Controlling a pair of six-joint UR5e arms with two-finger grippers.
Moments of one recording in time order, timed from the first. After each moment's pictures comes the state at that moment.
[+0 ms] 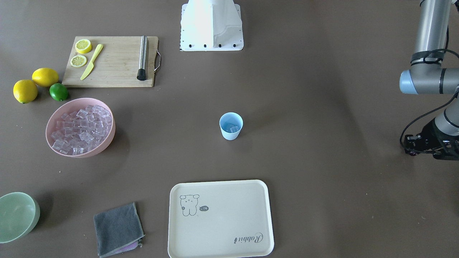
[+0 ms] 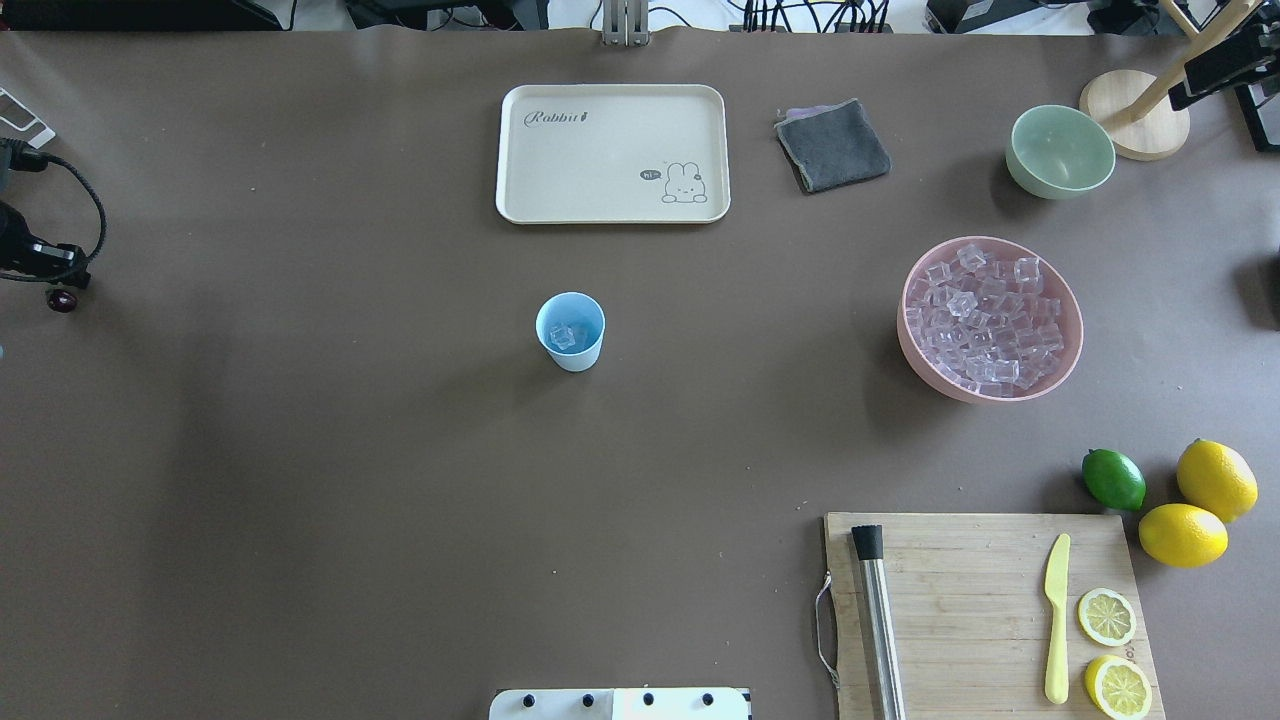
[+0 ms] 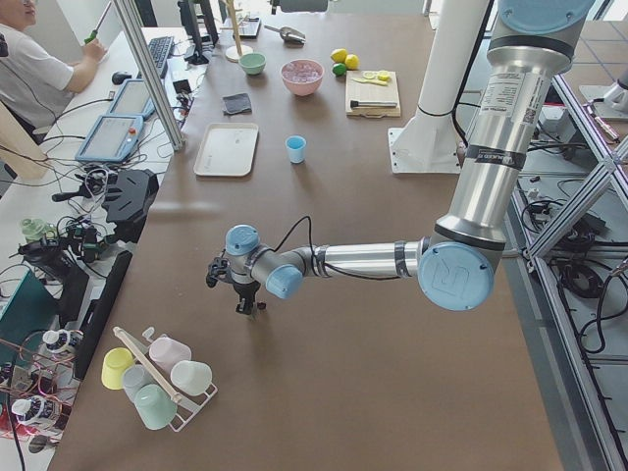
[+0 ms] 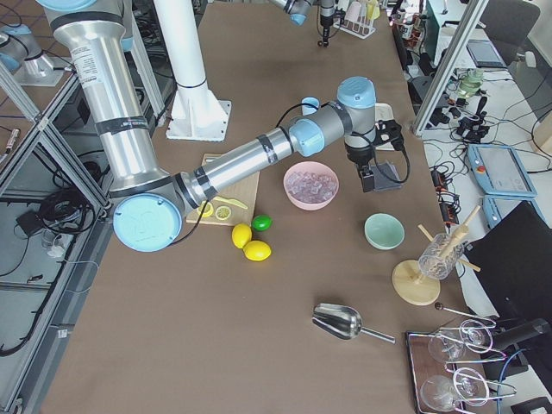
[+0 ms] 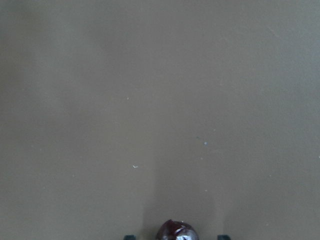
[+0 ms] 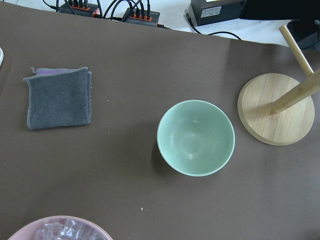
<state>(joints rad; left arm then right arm) -1.14 -1.79 -1.20 -2.18 -2.14 -0.49 1.35 -1.30 1.80 -1.50 2.25 0.37</state>
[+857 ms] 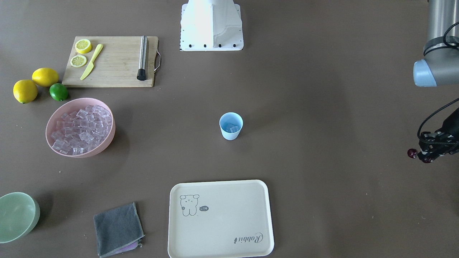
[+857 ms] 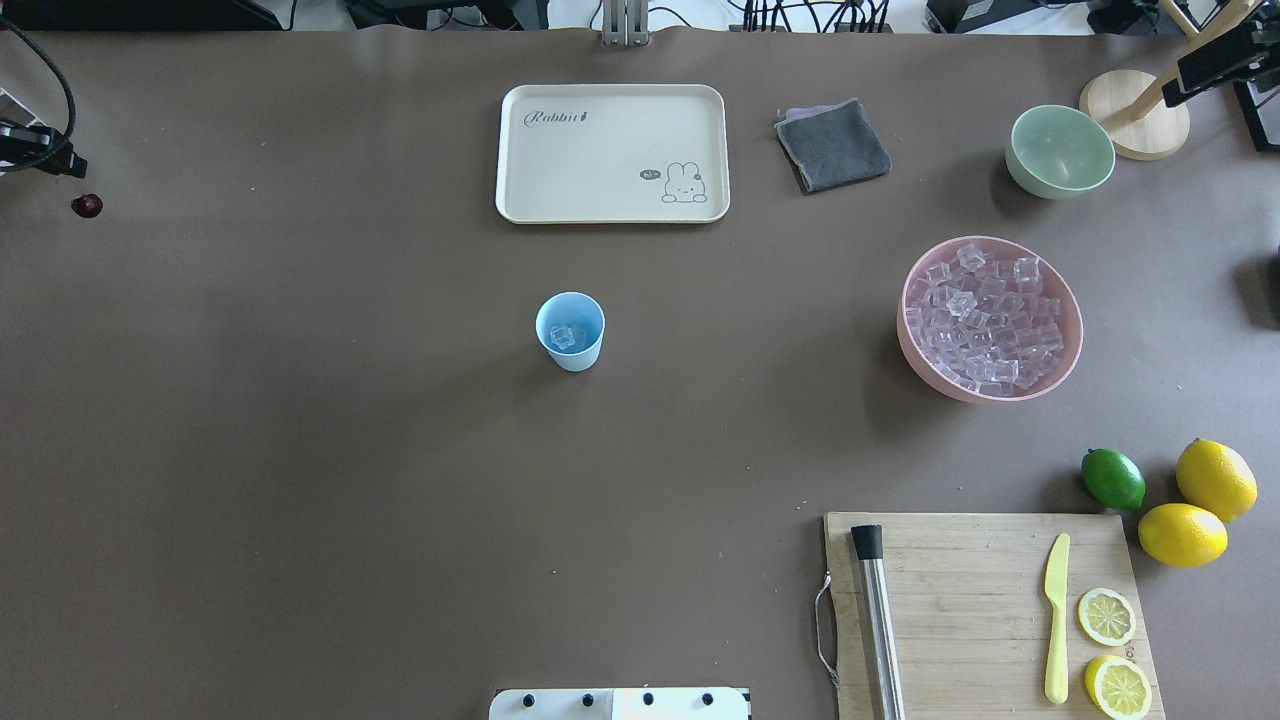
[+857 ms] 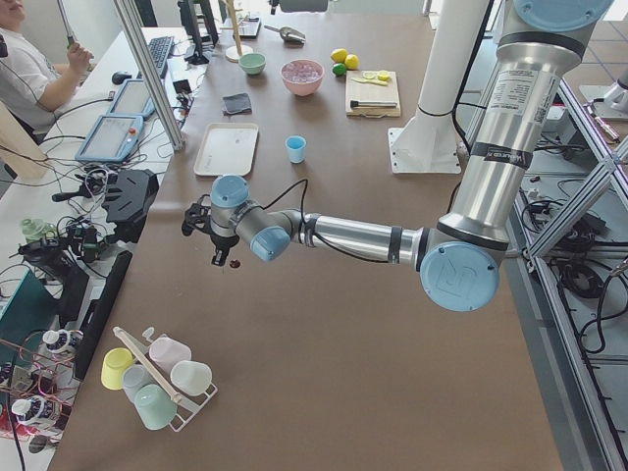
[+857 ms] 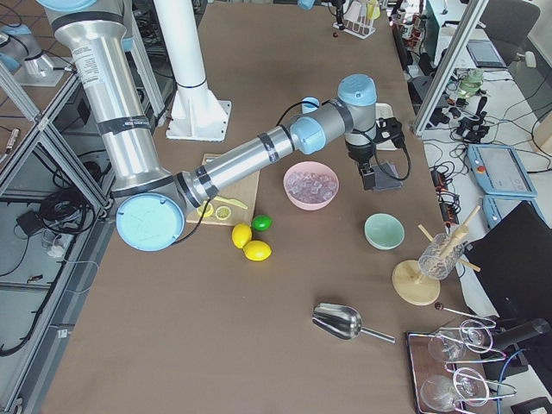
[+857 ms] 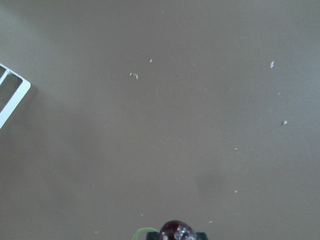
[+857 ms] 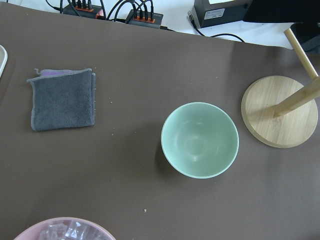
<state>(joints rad) -1.26 -1.82 -1.49 -2.15 -2.22 -0.59 1.34 -1.29 1.80 -1.51 2.25 0.37</state>
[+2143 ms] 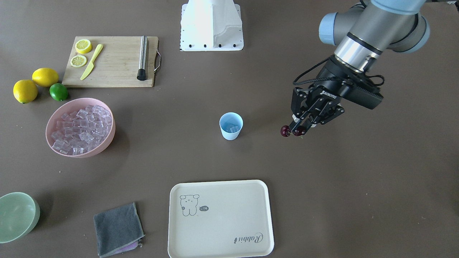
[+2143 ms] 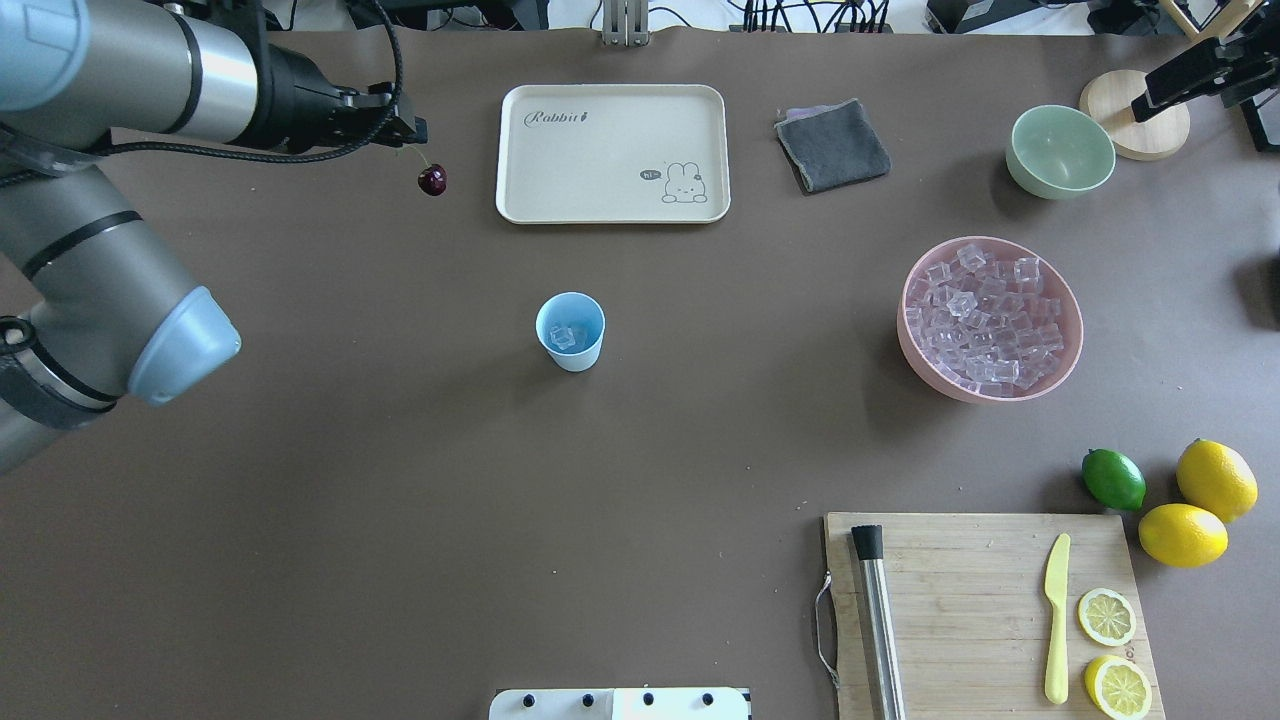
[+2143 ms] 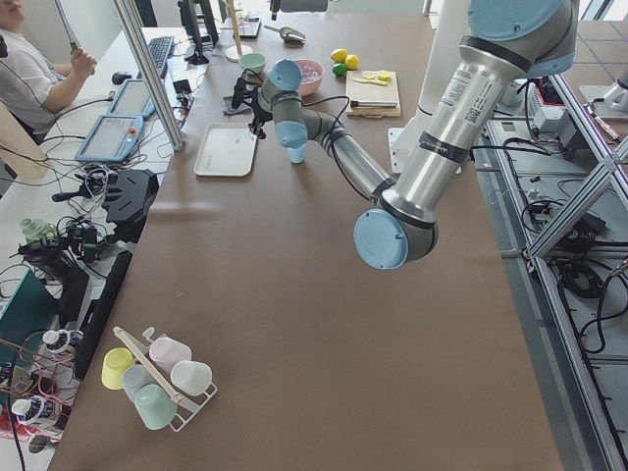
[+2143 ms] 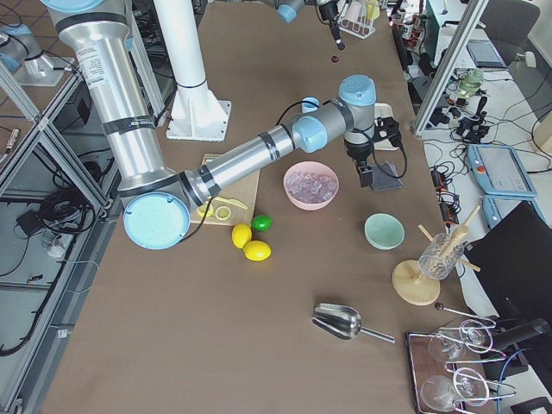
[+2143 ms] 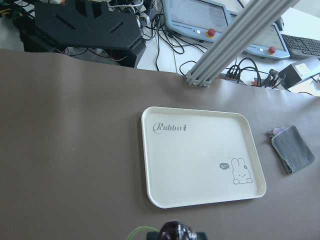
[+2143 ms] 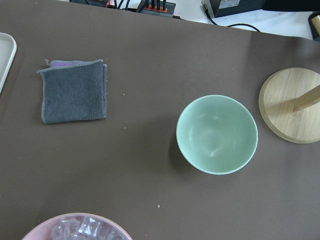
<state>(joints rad) -0.84 -2.07 -1.78 -2.15 -1.90 -1.18 1.31 -1.28 1.80 -1.51 2.25 0.38</state>
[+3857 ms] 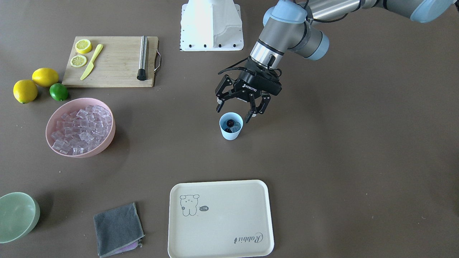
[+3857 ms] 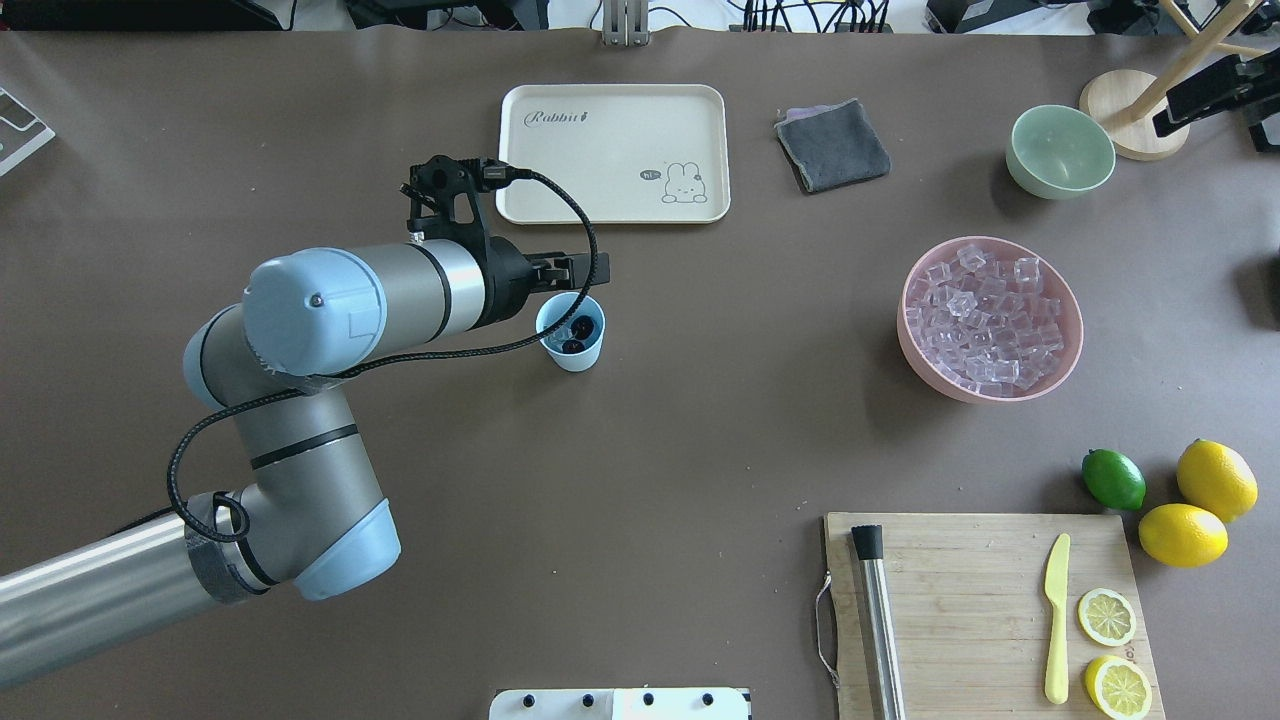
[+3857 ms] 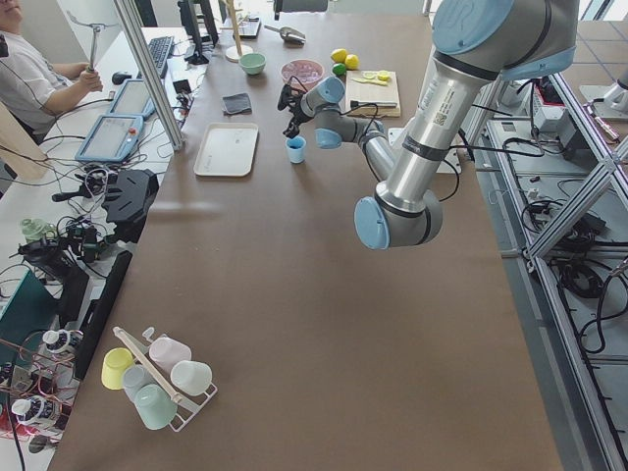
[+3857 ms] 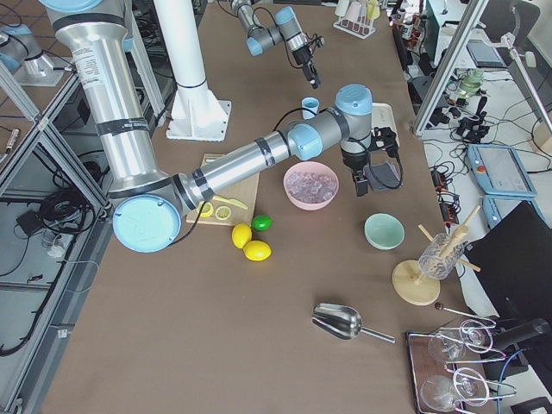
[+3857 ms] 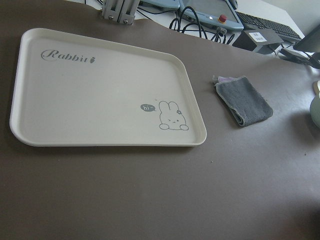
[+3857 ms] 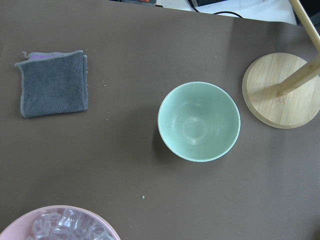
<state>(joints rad) -0.55 -2.13 -1.70 -2.26 -1.55 -1.22 1.32 -1.32 1.80 -1.51 2.25 0.39</state>
